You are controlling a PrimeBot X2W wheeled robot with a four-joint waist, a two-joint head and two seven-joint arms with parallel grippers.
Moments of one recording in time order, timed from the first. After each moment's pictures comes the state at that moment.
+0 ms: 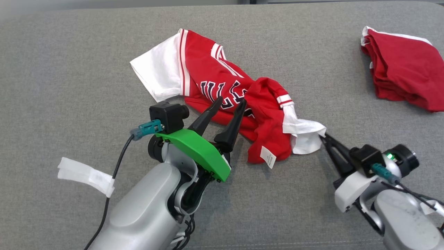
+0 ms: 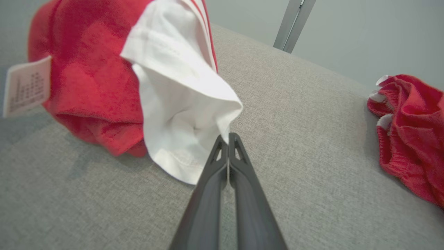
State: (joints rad) left arm -0.54 0.04 -0.77 0.25 -0.98 0.06 -0.12; right arm -0.19 -0.28 0.43 0.34 0.06 0.08 -0.25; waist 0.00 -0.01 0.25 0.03
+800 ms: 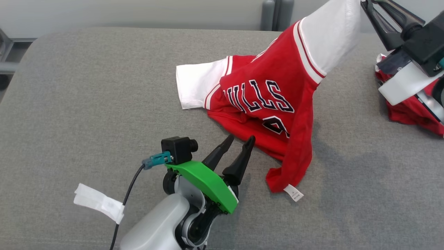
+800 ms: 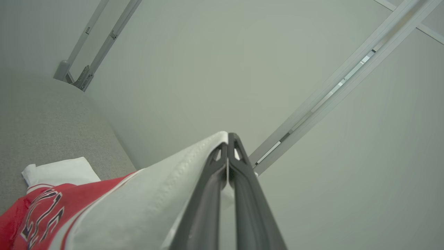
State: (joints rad) left arm -0.44 0.04 -0.85 0.25 -1.11 0.04 -0.15; right arm -0.63 -0.59 0.45 -0.05 0.01 0.13 -0.10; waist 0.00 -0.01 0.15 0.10
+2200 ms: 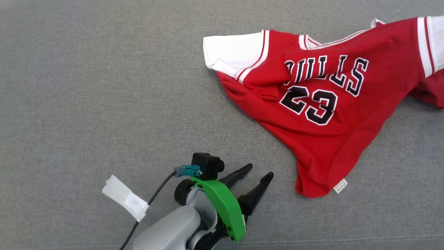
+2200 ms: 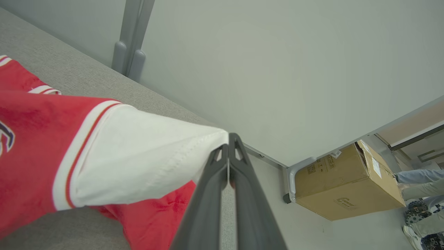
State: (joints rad) left arm -0.48 0.05 -1.05 0.38 -1.07 -0.05 -0.09; right arm -0.51 -0.94 0.30 0.18 0.36 0.04 0.18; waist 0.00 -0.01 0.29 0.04
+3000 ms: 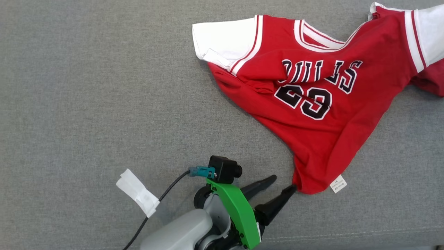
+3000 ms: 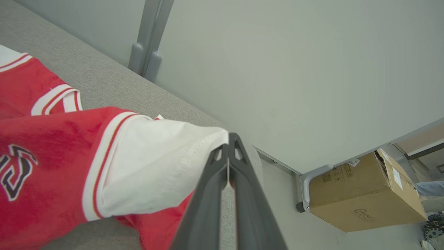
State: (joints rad) left arm -0.51 0.05 -1.15 0.29 -1.23 -0.09 -0.04; right arm -0.53 -0.91 0.33 0.13 0.36 0.04 0.15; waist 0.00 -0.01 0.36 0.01
